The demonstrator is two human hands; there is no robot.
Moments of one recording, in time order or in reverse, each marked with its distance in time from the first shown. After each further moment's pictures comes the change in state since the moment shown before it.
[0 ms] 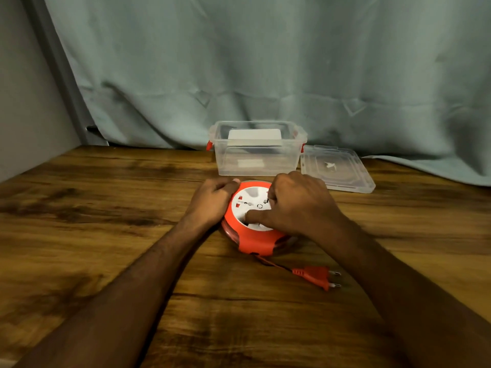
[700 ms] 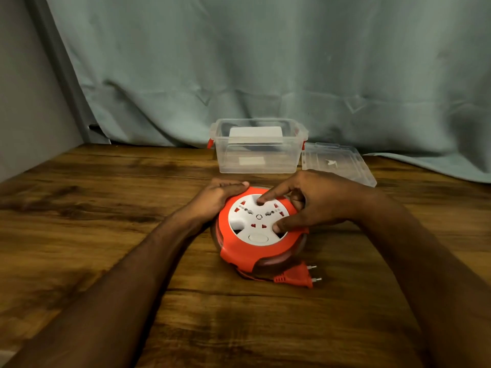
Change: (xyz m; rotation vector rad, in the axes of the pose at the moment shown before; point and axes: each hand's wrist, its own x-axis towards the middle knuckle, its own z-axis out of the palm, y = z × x) left_hand -0.009 0.013 -0.009 -0.195 -0.318 -0.117; right_hand 0.005 0.042 -0.030 0.252 -0.442 -0.287
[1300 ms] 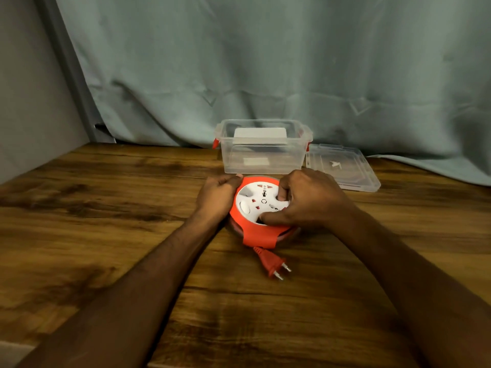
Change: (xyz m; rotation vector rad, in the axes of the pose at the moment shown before) left_hand 0.014 -0.015 0.008 -0.023 0.439 0.069; right_hand 0.016 -0.014 0.028 -0.184 0.381 0.262
